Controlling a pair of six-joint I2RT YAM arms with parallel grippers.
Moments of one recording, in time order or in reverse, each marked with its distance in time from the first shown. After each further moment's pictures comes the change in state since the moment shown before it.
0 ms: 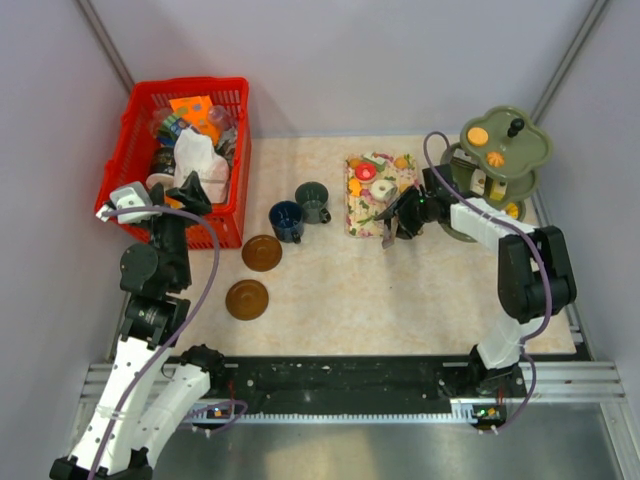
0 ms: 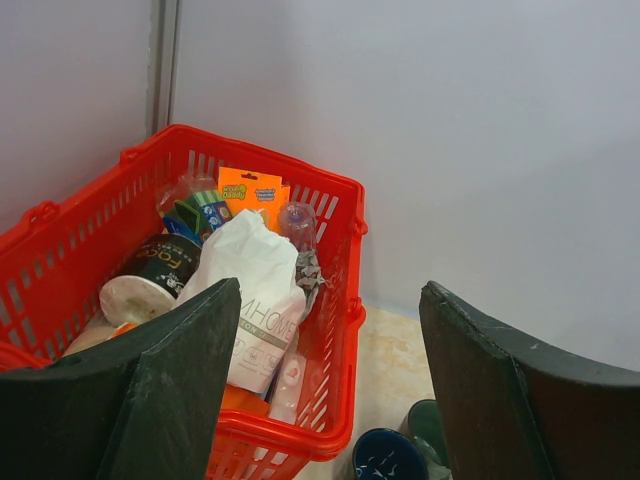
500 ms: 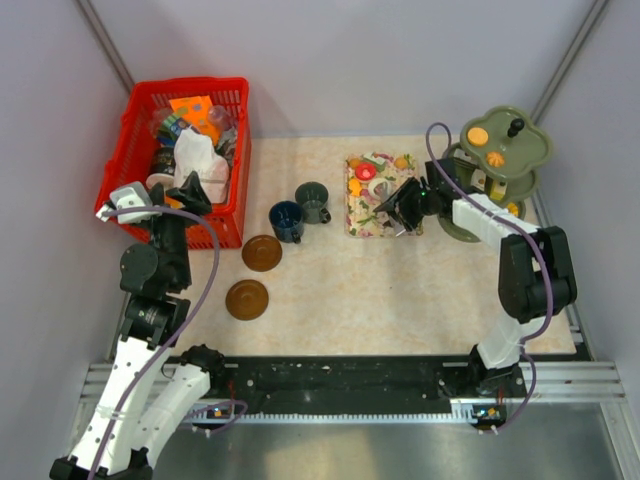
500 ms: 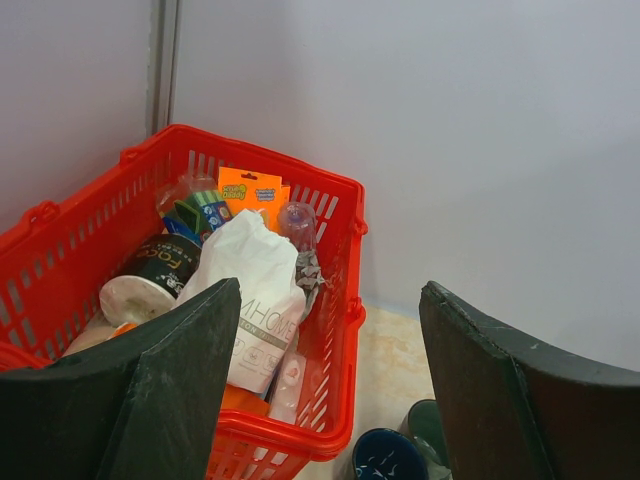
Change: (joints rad) left arm 0.000 0.000 0.000 0.000 0.000 0.000; right arm -0.009 0.005 0.042 0.021 -0.037 -0.013
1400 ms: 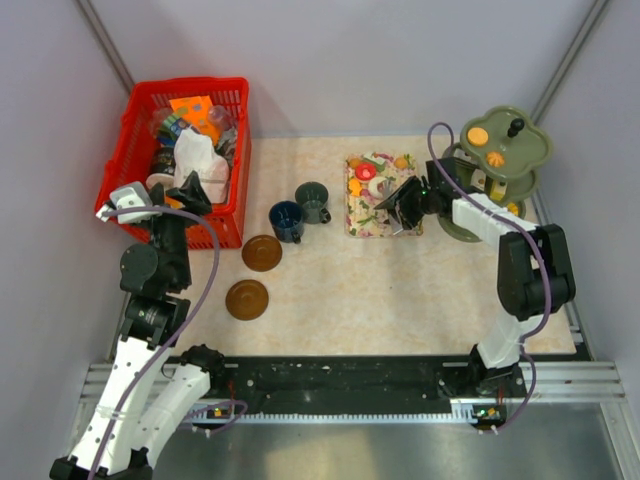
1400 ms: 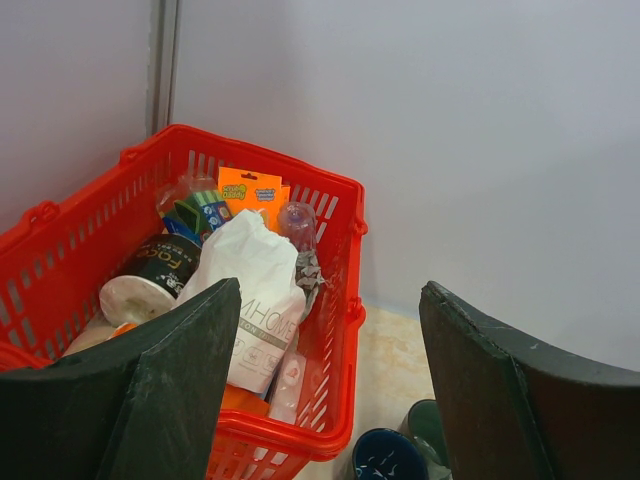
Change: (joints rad) left arm 0.000 0.000 0.000 0.000 0.000 0.000; right arm -0.010 0.012 0.005 0.030 0.007 0.022
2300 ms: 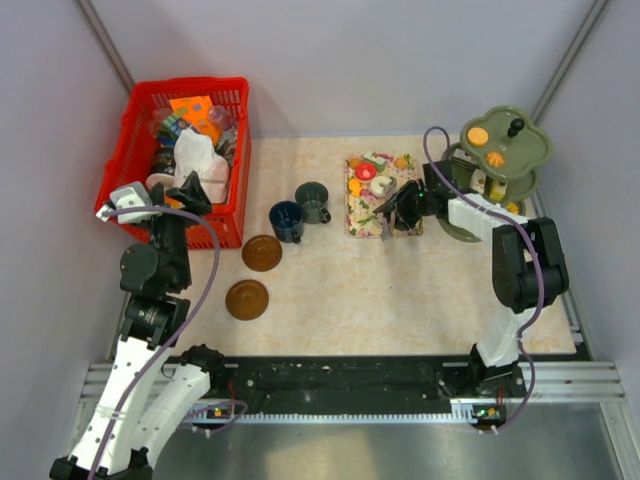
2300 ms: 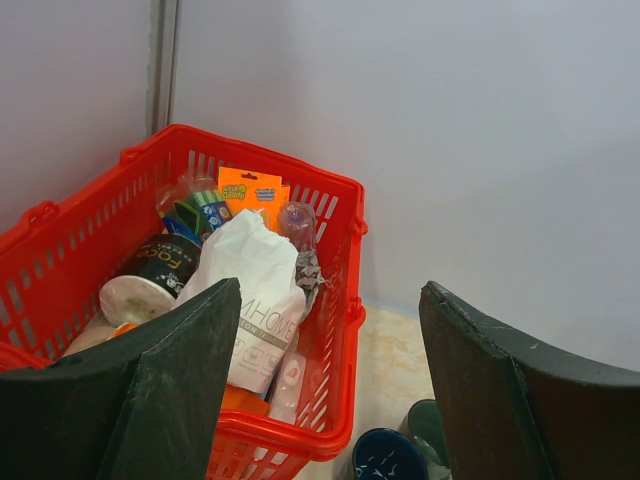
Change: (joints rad) left arm 0.000 0.000 0.000 0.000 0.000 0.000; right arm 0.000 0.063 -0.002 0.045 -0.005 0.006
